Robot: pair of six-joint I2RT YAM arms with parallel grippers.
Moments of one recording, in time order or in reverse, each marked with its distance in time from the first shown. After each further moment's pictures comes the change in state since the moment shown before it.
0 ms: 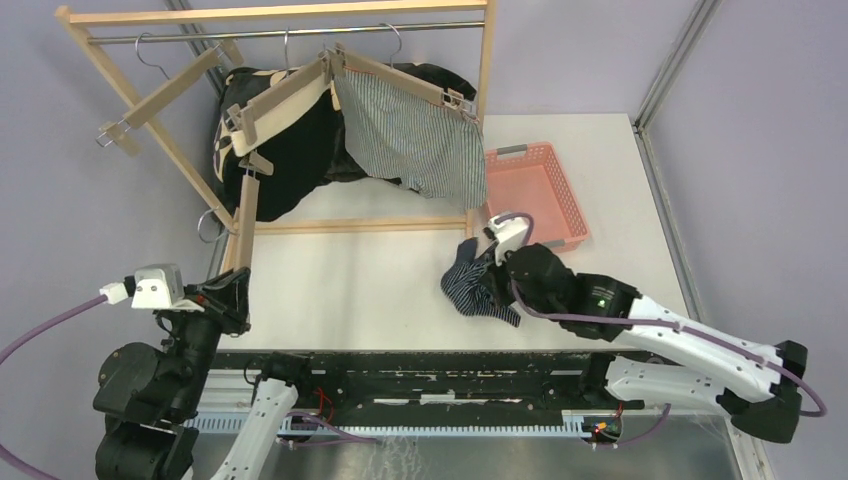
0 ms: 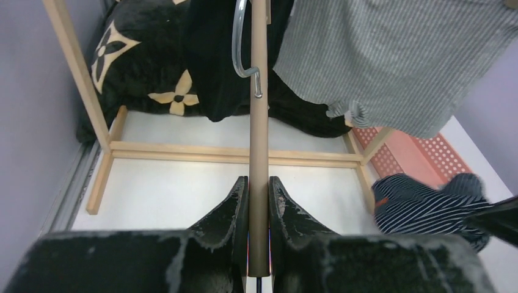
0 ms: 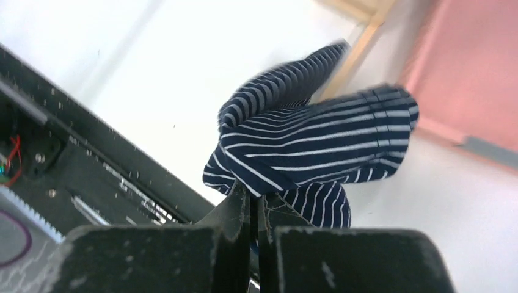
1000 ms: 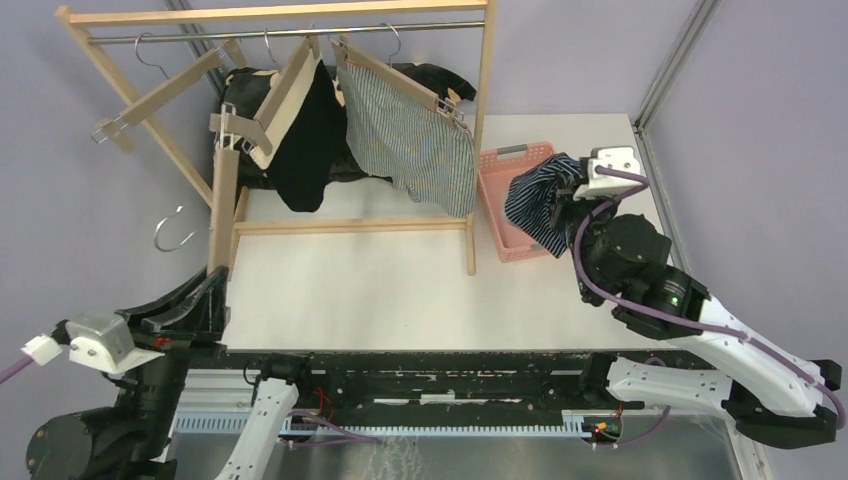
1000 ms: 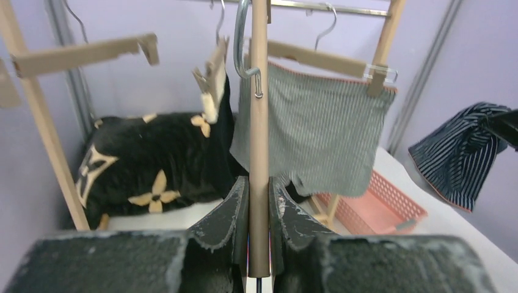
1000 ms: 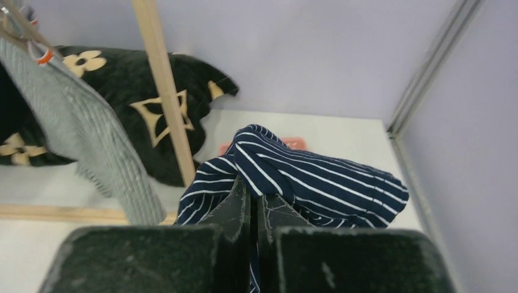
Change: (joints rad) left arm 0.070 0.040 0.202 0.110 0.216 0.076; right arm 0.000 -0.107 0.351 0.233 0.711 -0.421
